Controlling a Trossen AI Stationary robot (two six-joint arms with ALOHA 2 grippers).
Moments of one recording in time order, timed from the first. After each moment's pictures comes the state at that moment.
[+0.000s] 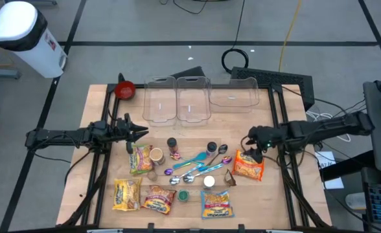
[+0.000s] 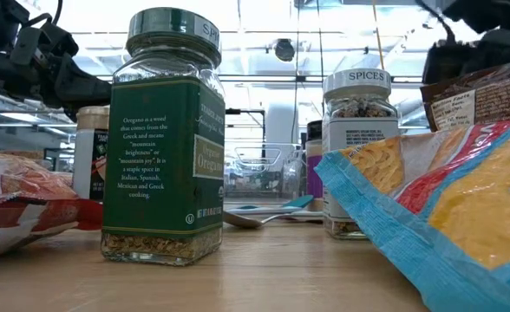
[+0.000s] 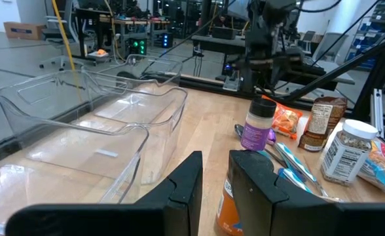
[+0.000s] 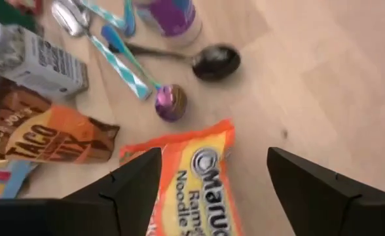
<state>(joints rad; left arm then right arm) 0.04 0.17 0.02 0.08 -0.14 -0.14 0.10 0.73 0.45 -0.59 -0.02 0.60</state>
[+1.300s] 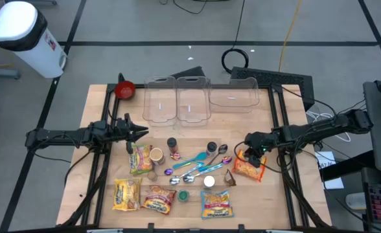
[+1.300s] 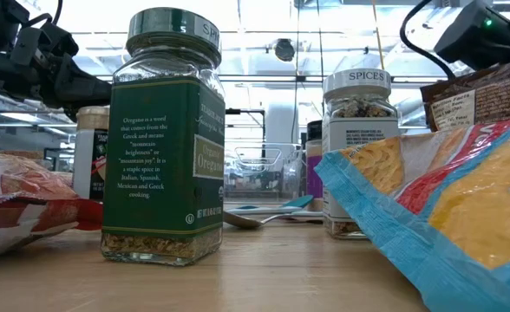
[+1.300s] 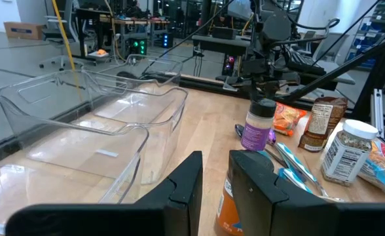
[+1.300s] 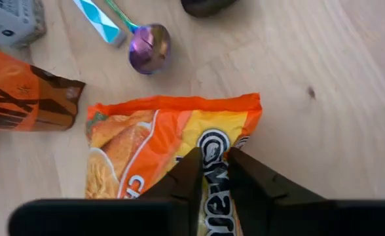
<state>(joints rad) 0.04 0.17 0.02 0.08 -0.14 -0.14 0.10 0.87 0.32 -0.42 -0.08 0.57</state>
